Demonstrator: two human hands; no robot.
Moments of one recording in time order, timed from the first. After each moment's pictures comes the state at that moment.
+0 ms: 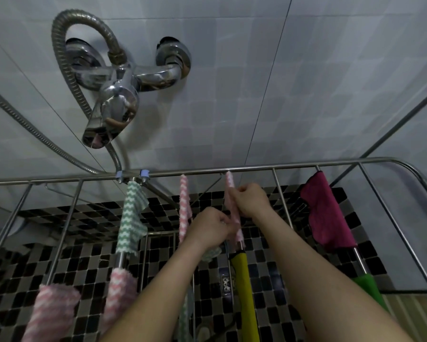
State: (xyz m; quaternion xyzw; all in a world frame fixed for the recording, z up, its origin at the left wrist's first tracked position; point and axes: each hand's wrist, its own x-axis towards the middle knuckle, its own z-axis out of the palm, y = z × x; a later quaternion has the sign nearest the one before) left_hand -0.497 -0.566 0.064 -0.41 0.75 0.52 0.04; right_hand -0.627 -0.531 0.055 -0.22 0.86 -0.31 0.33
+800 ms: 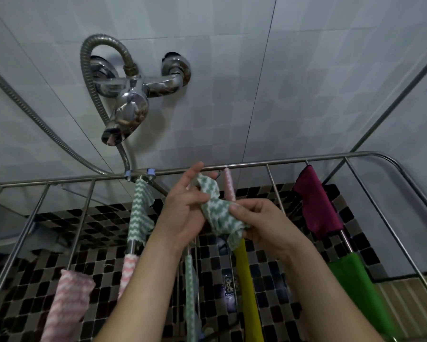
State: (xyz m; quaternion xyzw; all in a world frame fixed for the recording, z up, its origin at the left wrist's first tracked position) left_hand -0.449 -0.569 0.139 -0.24 0.32 0.88 -0.24; right_hand -0.570 -0.436 0.128 -0.24 0.57 -0.56 0.55
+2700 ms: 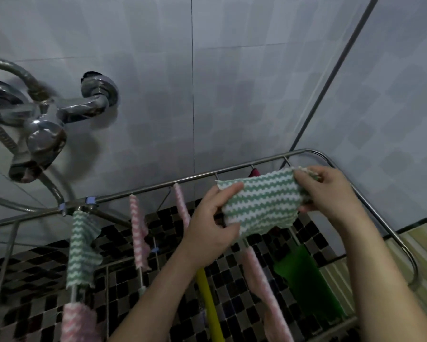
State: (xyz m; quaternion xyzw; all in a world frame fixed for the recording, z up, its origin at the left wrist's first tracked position) left_hand -0.520 -0.490 0.149 -0.08 0.72 0.67 -0.17; right_hand -0.686 -0.331 0.195 -0.13 0.81 -0.54 0.18
